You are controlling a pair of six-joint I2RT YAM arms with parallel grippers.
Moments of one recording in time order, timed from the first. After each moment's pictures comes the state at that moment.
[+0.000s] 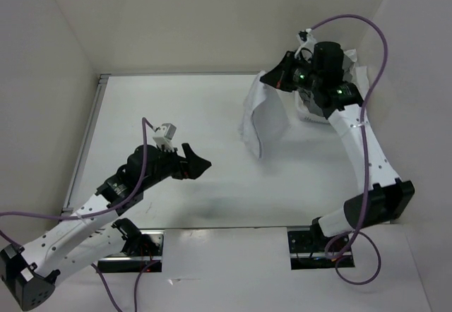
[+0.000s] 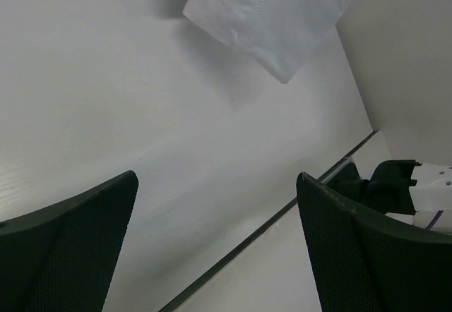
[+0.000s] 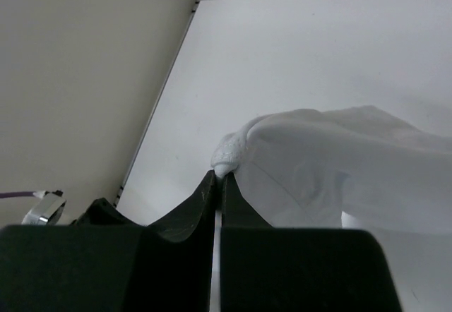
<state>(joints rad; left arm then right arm) -0.68 0.75 0.62 -0.20 0.07 -0.69 0.20 1.39 1.58 -0.49 -0.48 0.52</state>
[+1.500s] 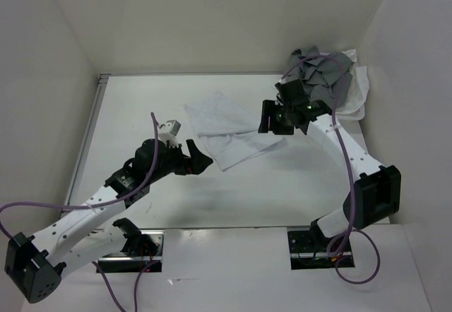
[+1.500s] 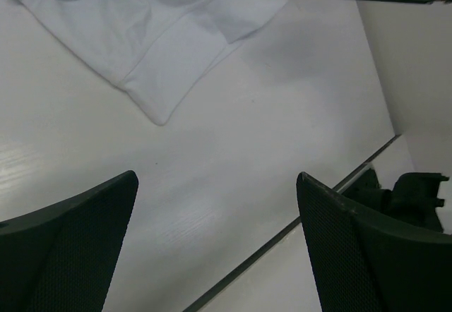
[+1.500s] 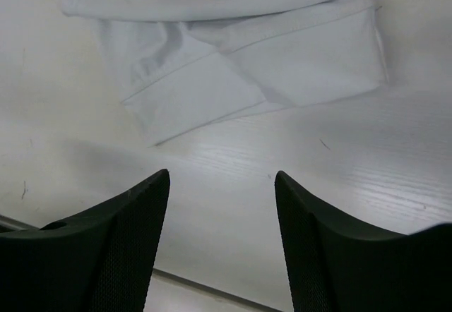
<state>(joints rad) -0.64 0.85 0.64 -0.17 0.07 -0.68 0.36 1.49 1.33 -0.76 -0.09 0.41</state>
